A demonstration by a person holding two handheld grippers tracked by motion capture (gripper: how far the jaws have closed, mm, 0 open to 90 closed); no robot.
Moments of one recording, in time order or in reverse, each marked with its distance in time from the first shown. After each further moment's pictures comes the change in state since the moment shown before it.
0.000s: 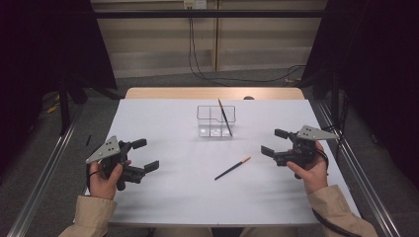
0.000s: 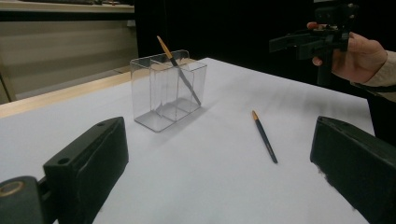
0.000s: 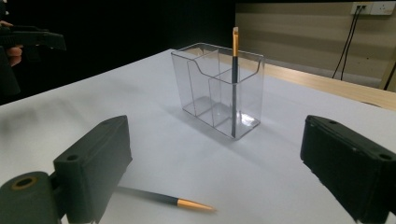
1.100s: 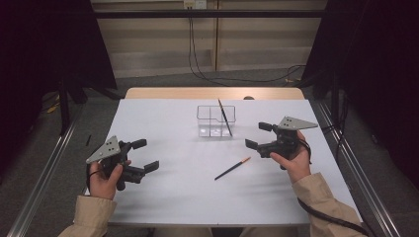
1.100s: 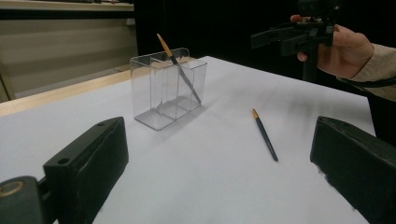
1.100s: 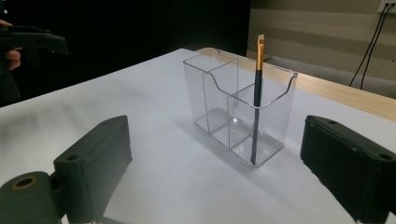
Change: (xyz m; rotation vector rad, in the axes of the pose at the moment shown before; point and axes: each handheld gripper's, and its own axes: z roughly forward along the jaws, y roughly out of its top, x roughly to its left) left arm 0.002 -0.001 0.000 0.006 0.000 0.004; right arm 0.006 0.018 0.045 0.027 0.046 -0.016
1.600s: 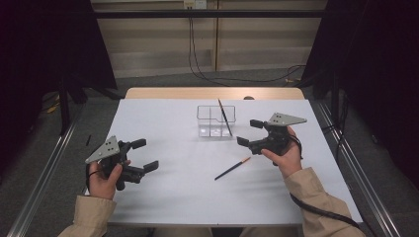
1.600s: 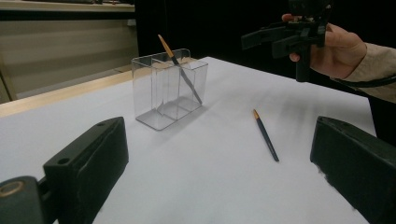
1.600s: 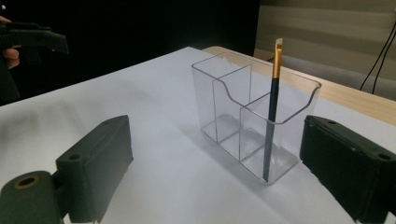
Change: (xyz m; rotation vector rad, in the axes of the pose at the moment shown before) left arm 0.000 0.000 -0.001 -0.005 -0.001 -0.004; right arm 0.004 0.008 0.024 0.026 0.028 -0.019
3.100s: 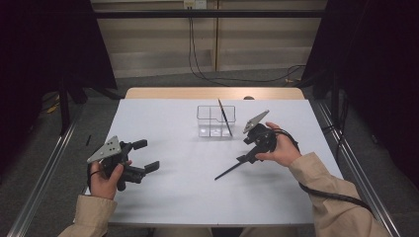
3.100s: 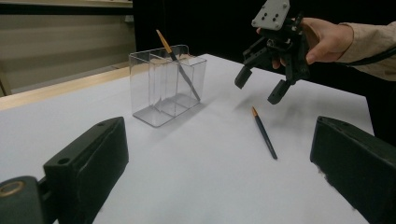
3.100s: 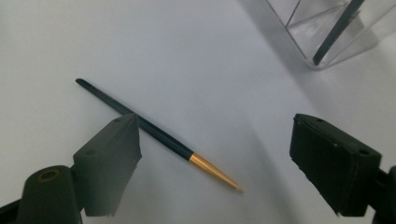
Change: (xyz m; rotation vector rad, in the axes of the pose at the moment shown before) left arm 0.001 -0.003 0.003 0.008 -0.008 -0.014; right arm -0.007 -0.002 0.041 0.696 0.142 -0.166
